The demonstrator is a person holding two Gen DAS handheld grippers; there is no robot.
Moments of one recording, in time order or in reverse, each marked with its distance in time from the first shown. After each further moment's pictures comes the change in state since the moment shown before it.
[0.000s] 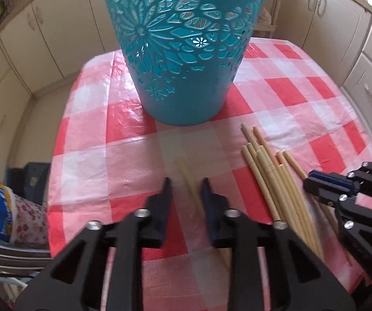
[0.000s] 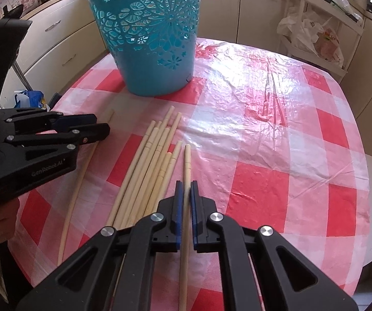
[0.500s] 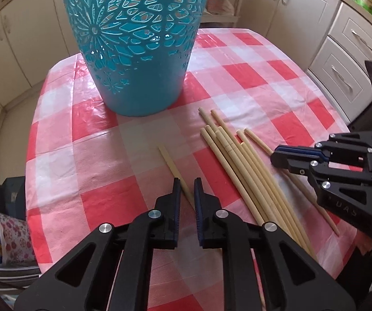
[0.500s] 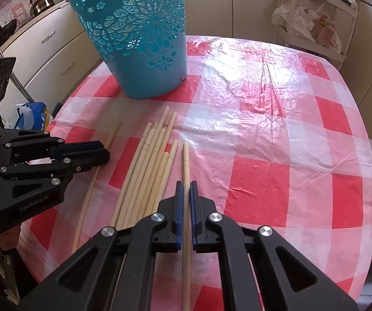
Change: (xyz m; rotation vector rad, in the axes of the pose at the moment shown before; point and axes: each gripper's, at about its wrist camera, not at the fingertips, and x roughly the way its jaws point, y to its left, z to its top) left arm -0.008 -0.002 -0.009 0.099 0.032 -0.182; right arm -0.001 -0.007 0.002 0.036 0.019 0.030
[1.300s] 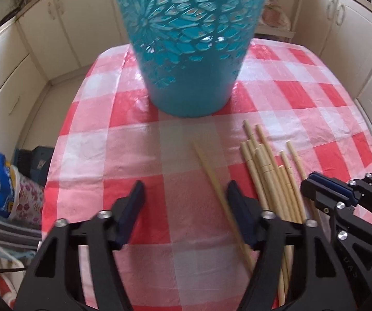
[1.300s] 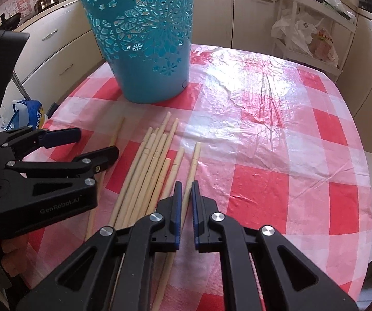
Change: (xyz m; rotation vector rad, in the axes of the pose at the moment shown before) left arm 0.007 -0.007 0.004 -0.195 -0.043 0.241; right arm 0.002 0.006 -0.003 -0.026 -0.065 -0.034
